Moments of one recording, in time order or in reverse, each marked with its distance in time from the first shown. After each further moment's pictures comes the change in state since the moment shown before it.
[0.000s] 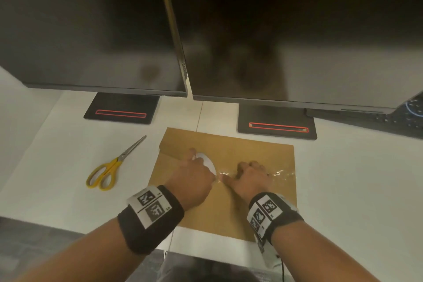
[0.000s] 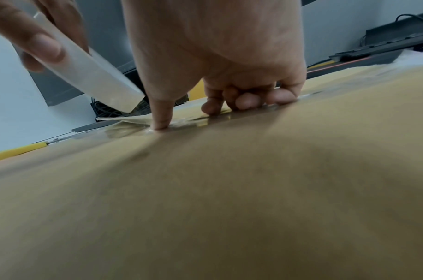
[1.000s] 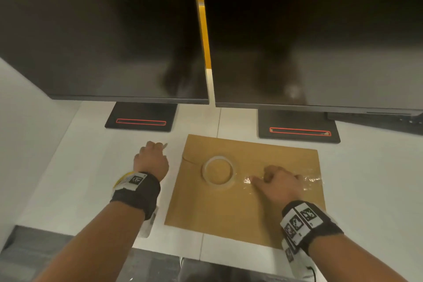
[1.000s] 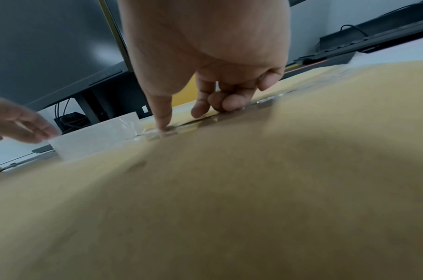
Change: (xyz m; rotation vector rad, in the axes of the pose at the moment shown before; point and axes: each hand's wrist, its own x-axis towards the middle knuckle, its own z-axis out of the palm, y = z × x) left_hand -0.008 -0.141 0.095 -0.524 0.102 -0.764; right_hand 0.001 0.001 -0.002 0.140 0.126 0.052
